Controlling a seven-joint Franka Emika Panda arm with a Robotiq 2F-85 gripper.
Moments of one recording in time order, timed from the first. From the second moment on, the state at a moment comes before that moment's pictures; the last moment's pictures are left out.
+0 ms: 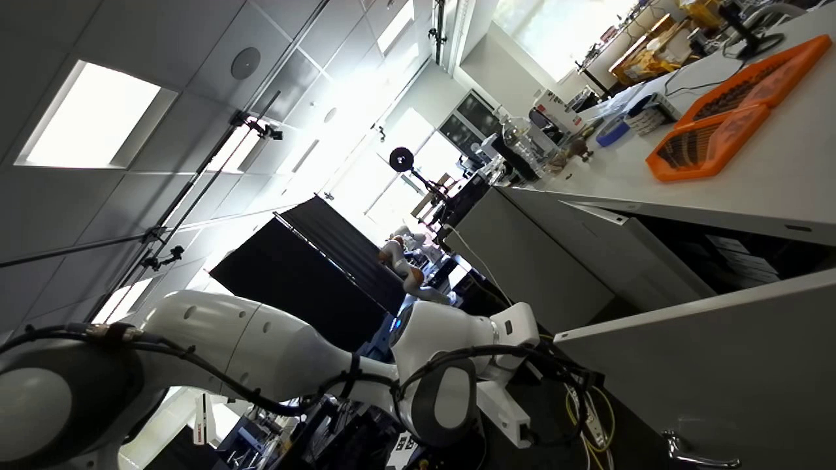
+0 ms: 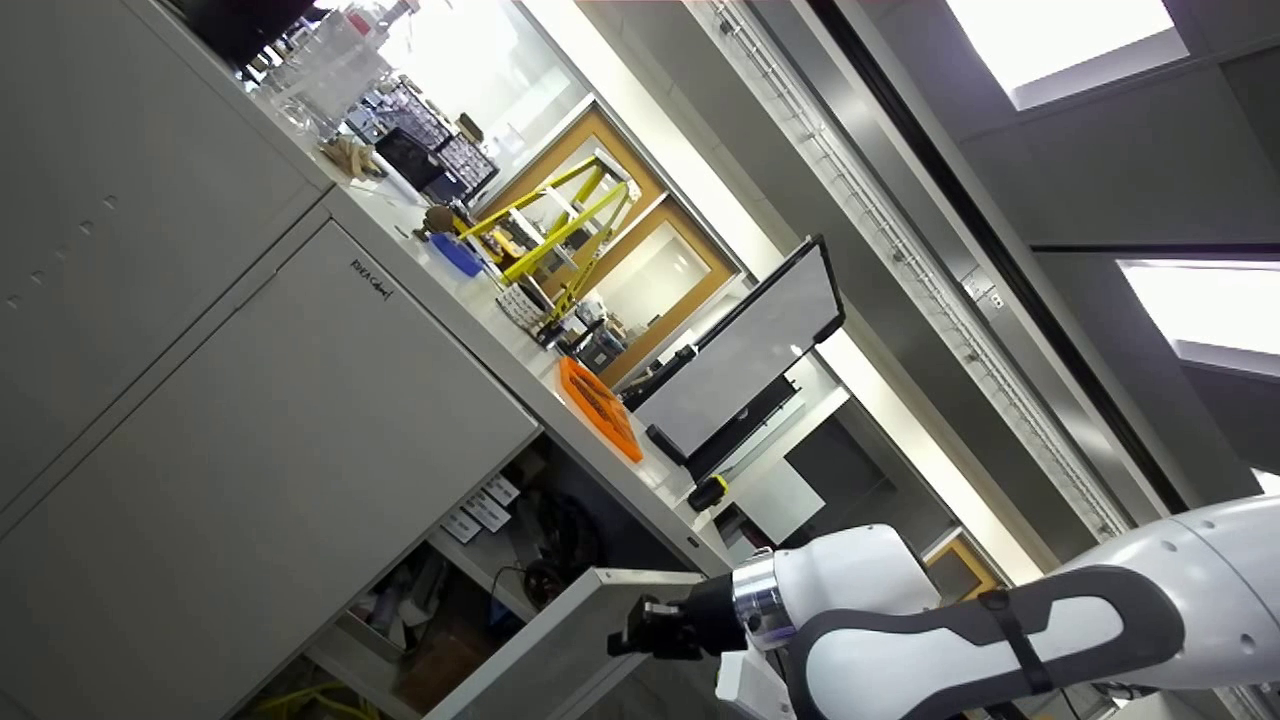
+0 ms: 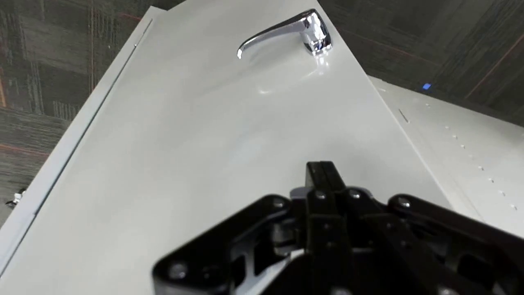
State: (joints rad) arm -0.06 0.18 -0.12 -2.60 -0.05 3.20 0.25
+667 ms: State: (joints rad) arm 0.35 0.37 -0.46 -2.44 0.11 3.33 0.34
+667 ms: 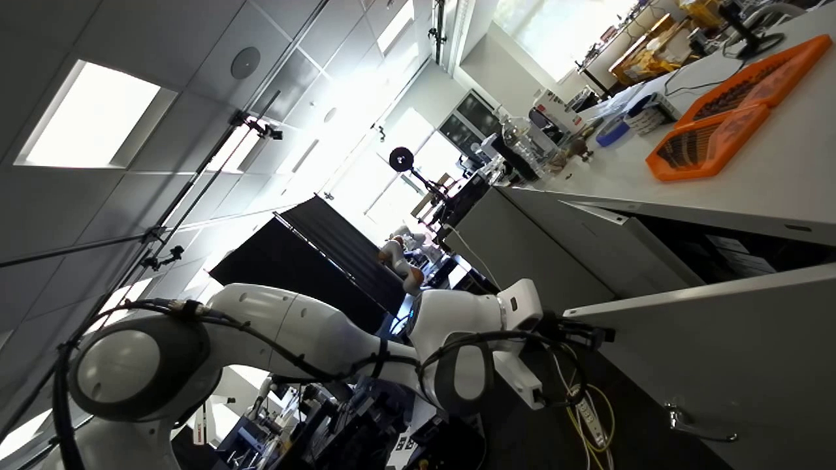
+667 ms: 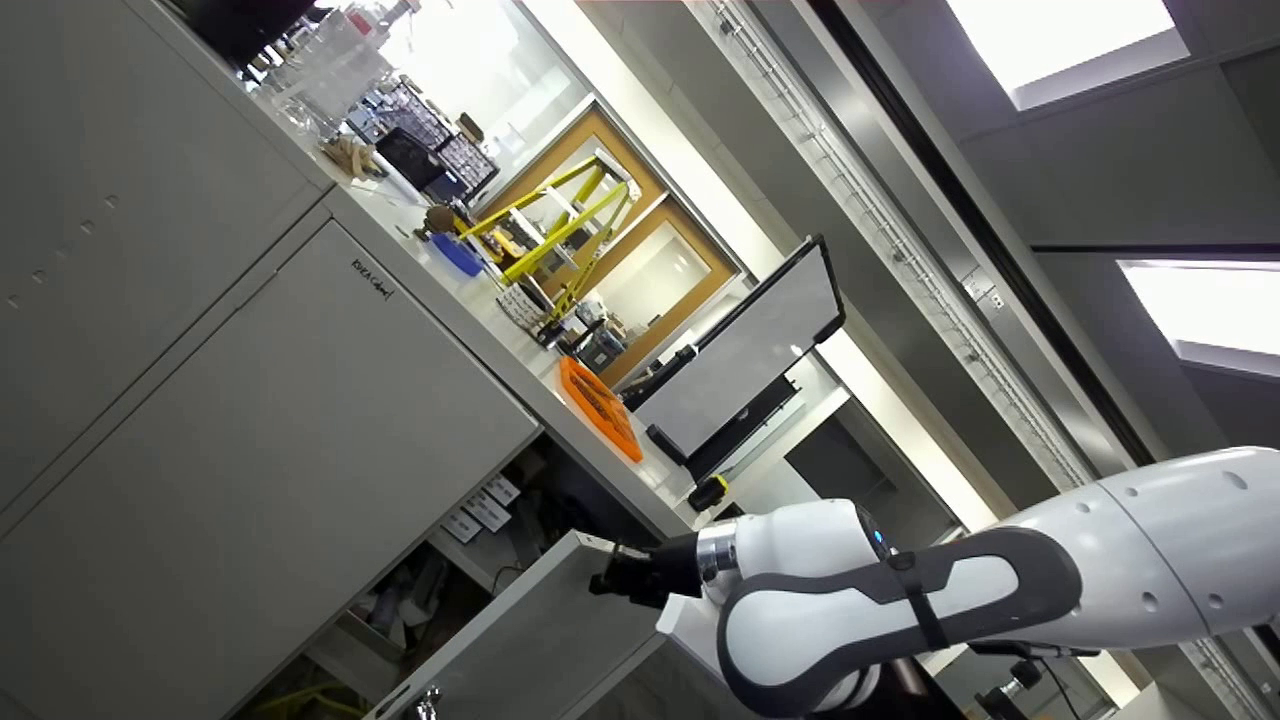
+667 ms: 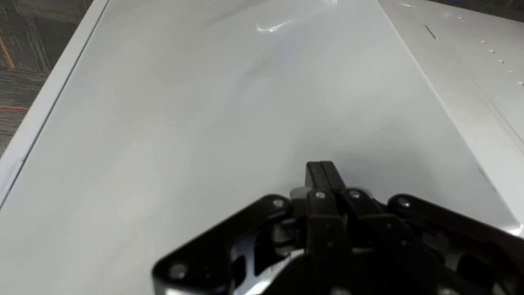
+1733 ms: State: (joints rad) arm 0.59 0.62 -0.70 -2.17 0.34 3.31 0.36
